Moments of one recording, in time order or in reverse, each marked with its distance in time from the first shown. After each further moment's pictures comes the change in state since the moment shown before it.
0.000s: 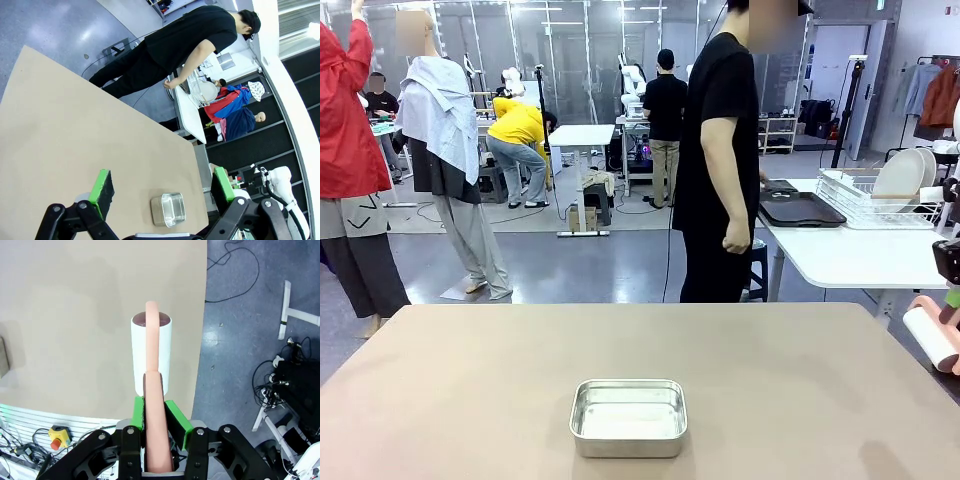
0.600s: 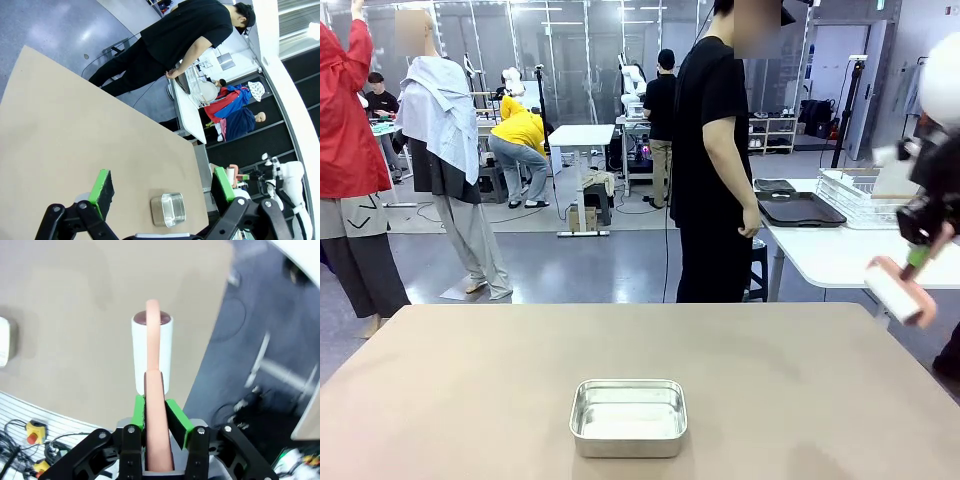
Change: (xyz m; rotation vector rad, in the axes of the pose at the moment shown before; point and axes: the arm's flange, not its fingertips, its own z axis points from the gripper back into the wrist) left arm 0.000 0.000 0.000 0.000 0.000 0.000; right arm 0.021 0.098 0.073 -0.097 -0.157 0.349
